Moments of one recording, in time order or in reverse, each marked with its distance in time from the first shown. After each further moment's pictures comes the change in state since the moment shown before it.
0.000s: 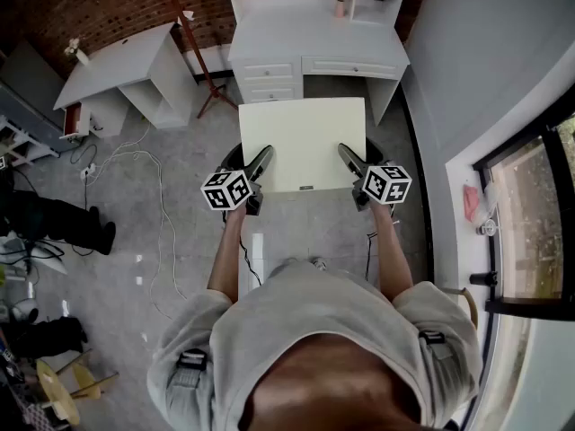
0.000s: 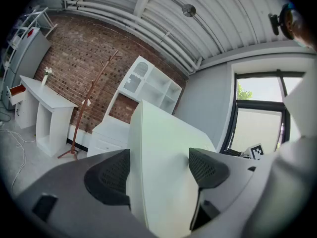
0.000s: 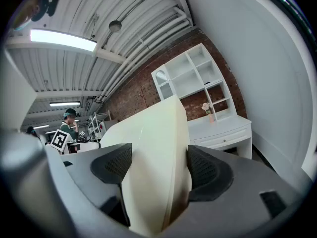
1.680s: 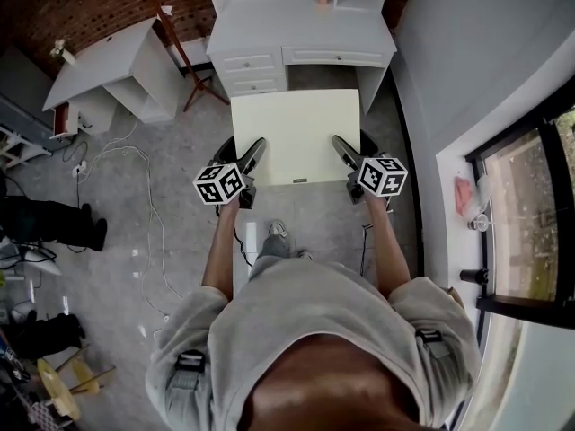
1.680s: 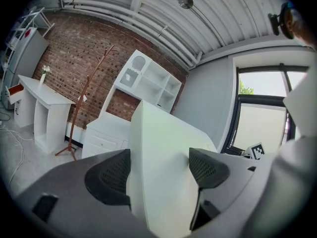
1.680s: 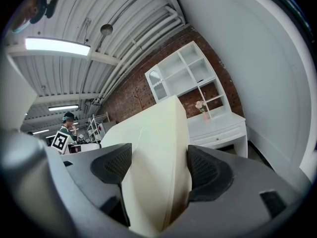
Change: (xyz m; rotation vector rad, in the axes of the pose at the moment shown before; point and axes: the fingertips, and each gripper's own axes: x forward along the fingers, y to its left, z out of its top) left arm 0.069 -0.043 -0.026 0.006 0.027 0.019; right arm -0.016 -0.084 0.008 0.041 0.014 0.004
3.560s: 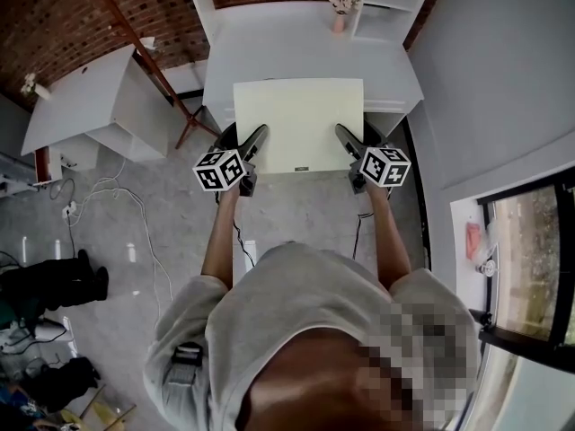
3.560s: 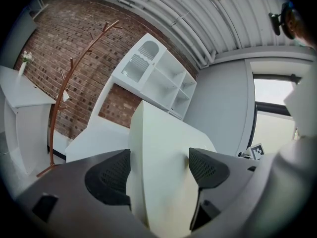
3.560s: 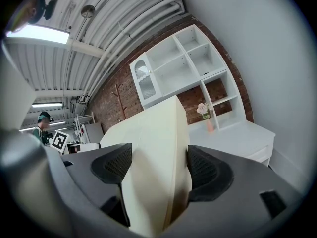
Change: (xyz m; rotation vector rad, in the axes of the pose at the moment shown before) left arm 0.298 0.240 0.167 -0.006 0.007 -0.080; right arm 0.361 -0.112 0.129 -0.016 -0.026 -0.078
